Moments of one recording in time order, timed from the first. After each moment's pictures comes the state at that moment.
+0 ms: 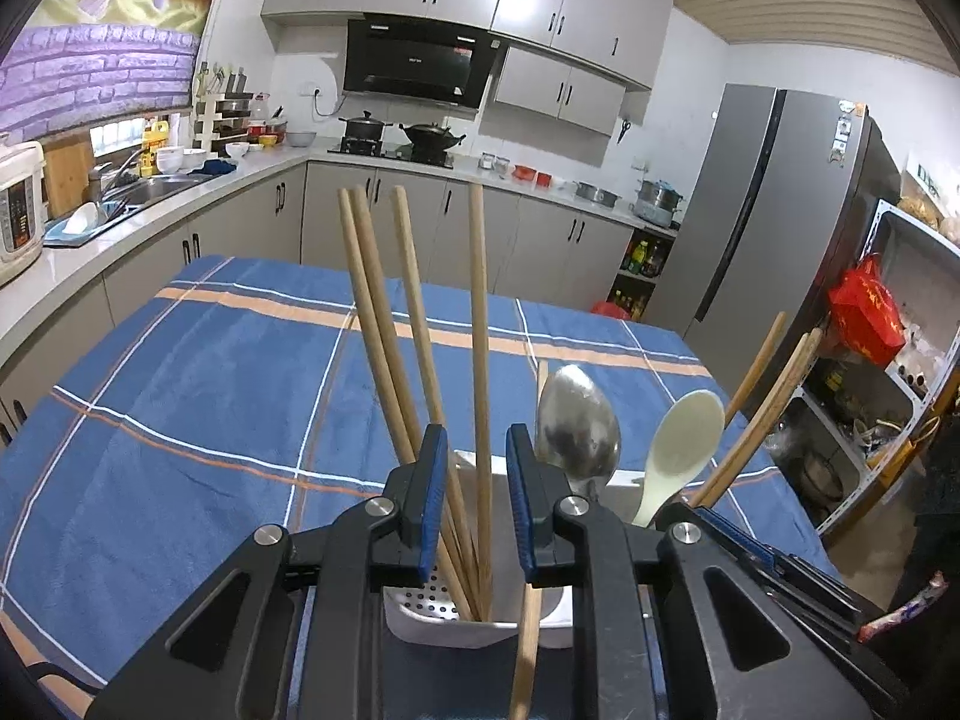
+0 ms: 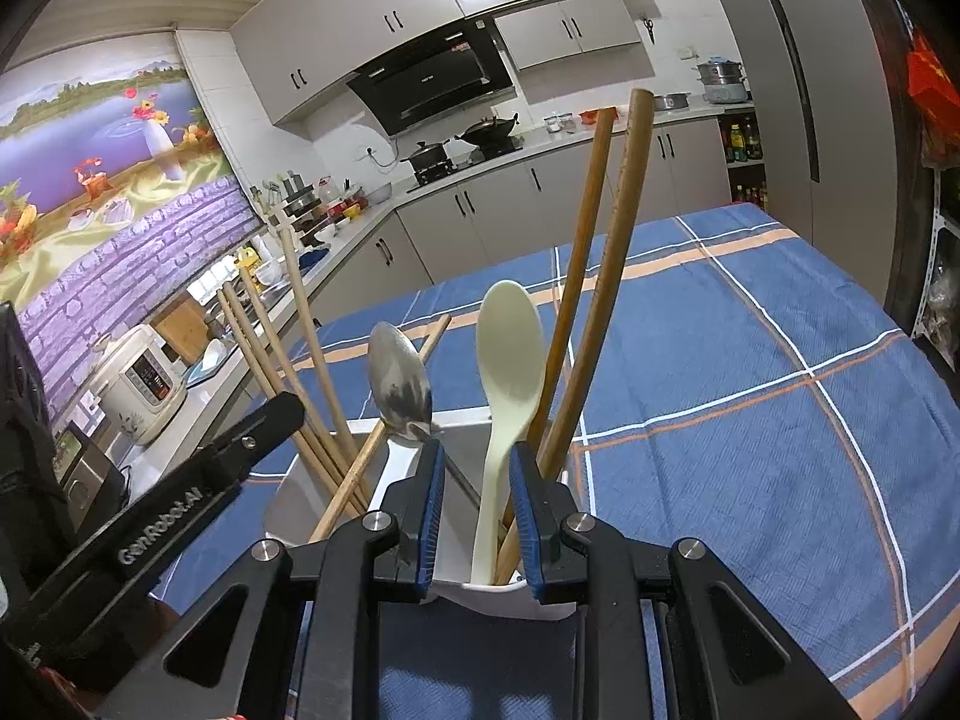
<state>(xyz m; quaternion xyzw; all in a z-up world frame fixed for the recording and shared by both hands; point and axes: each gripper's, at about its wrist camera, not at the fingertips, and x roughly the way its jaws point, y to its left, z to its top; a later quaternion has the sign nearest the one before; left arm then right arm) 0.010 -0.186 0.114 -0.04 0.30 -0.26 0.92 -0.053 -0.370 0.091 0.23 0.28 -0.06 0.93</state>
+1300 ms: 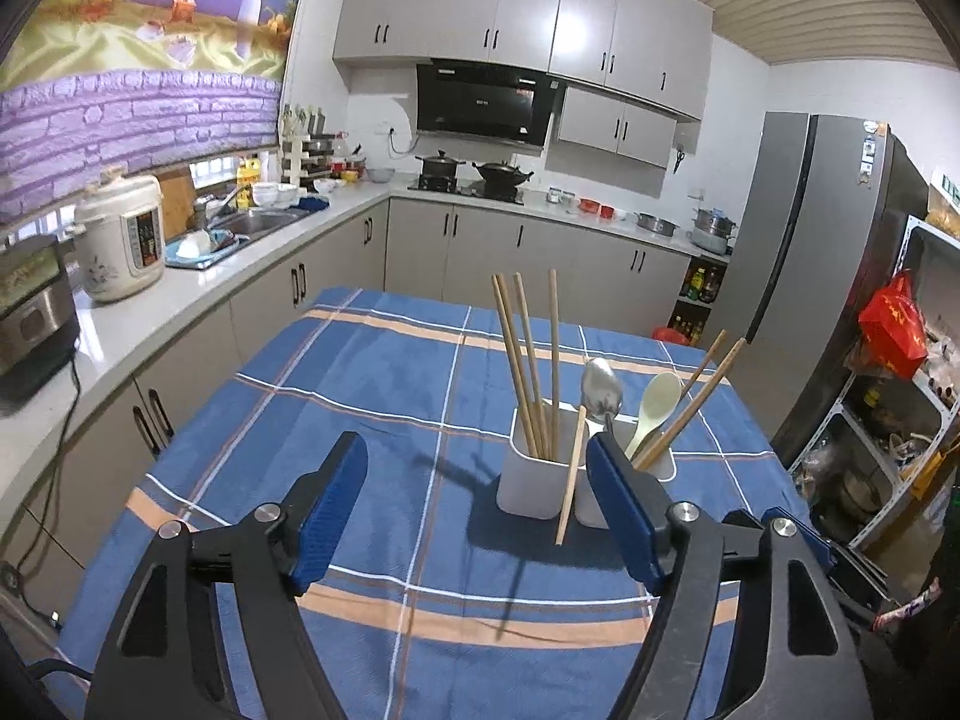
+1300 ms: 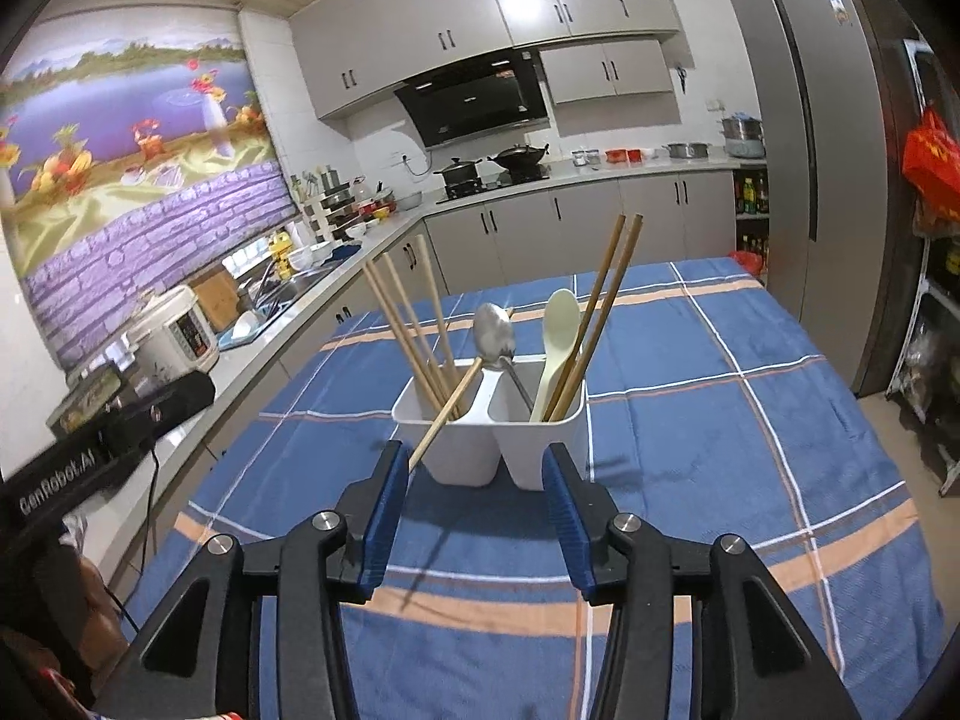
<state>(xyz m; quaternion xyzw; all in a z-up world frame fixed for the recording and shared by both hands) -0.142 -0.075 0.204 -0.02 0.27 -0.17 0.95 -0.188 -0.303 0.153 0.15 0.26 -0.05 0.95</state>
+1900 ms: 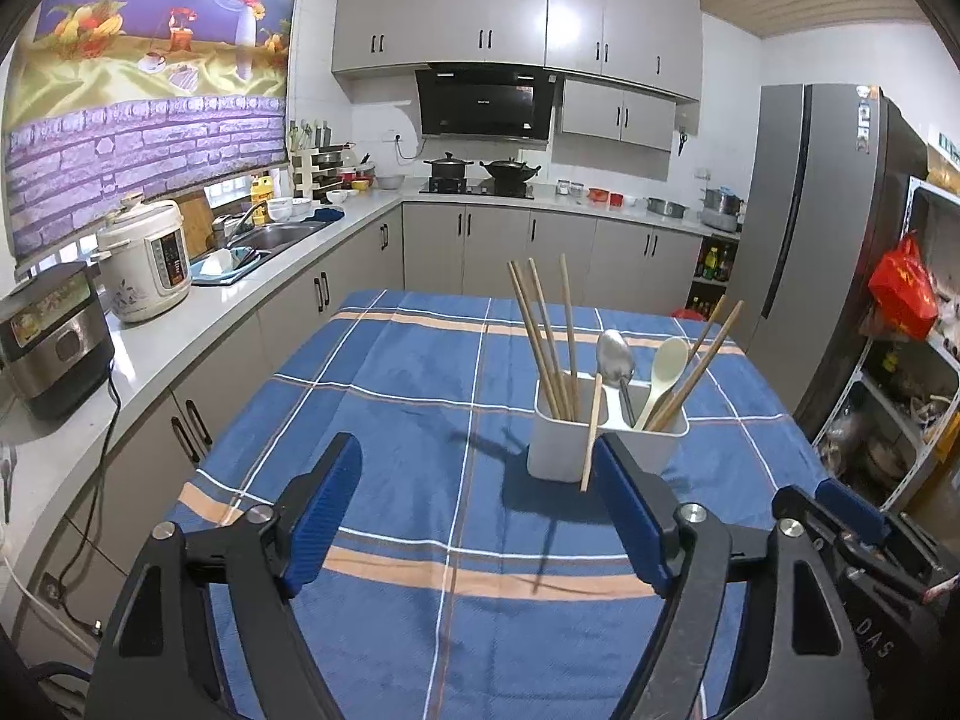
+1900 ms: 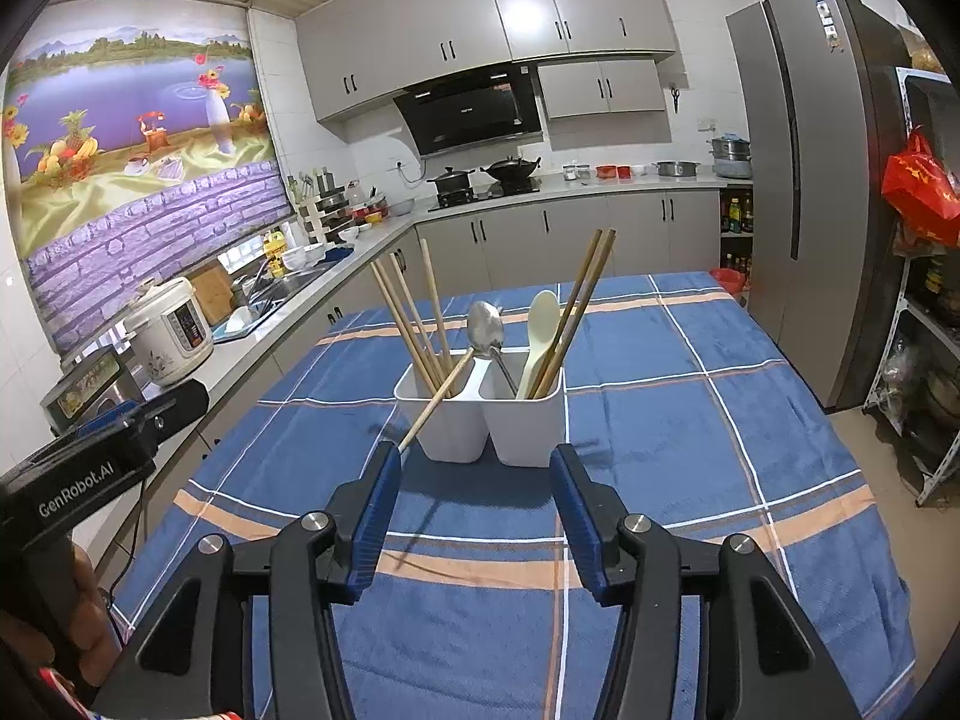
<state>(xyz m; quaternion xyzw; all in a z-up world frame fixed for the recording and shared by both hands) -0.181 -0.063 0.208 0.02 0.27 -0.15 0.95 -0.229 -0.290 0.165 0.14 0.26 -0.07 0.95</state>
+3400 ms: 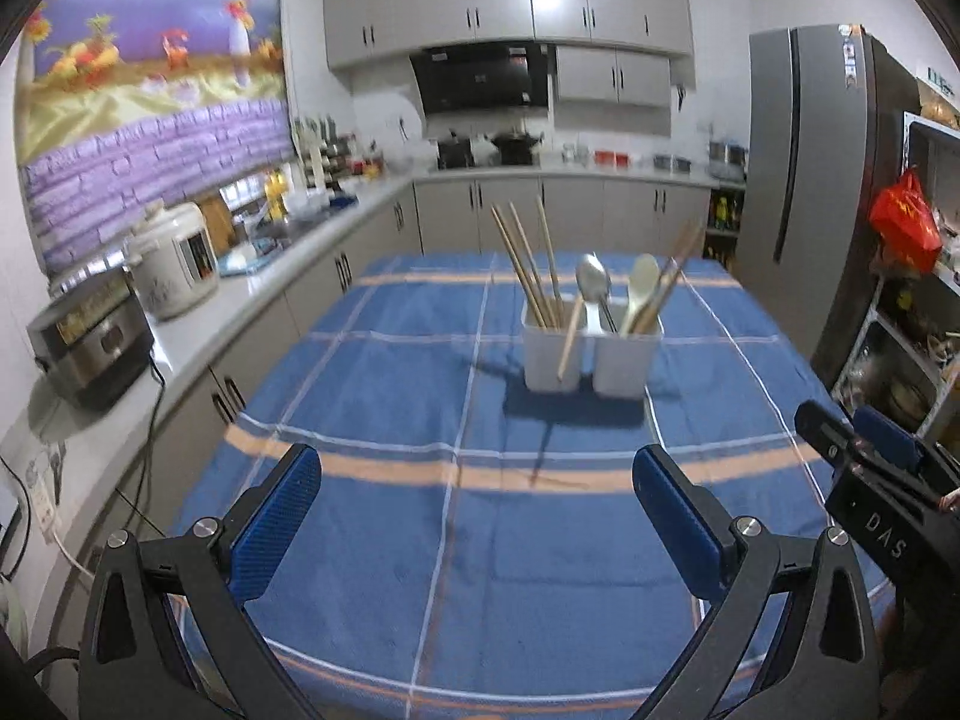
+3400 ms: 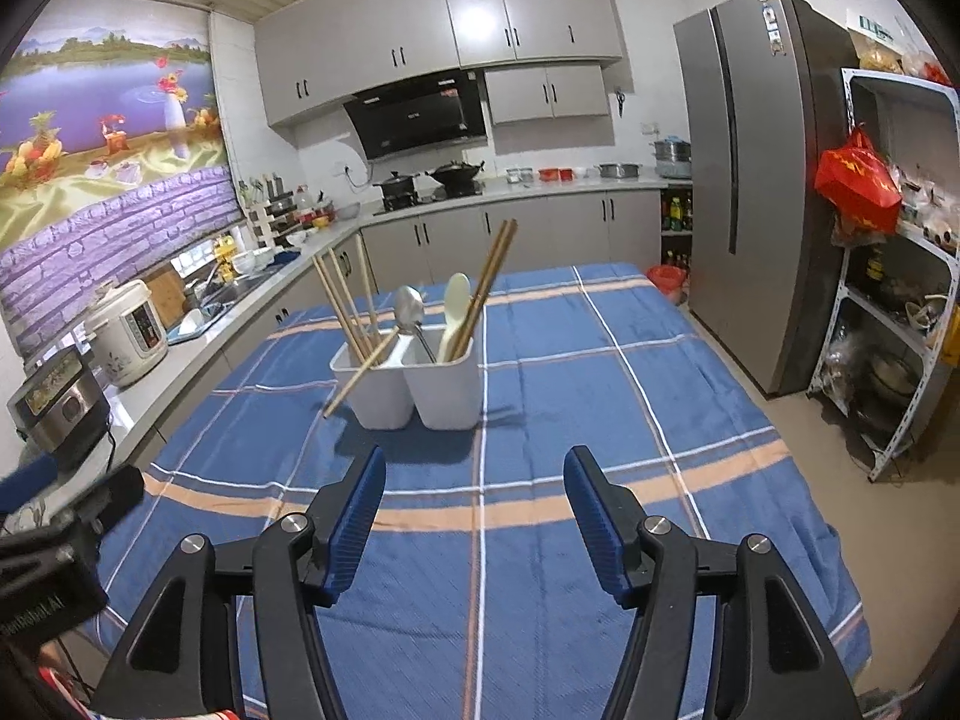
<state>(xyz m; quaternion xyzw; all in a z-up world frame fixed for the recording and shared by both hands) -0.268 -0.077 0.196 0.08 0.30 -0.12 0.94 -0.294 -0.310 0.165 0.13 0.26 -0.14 0.95</state>
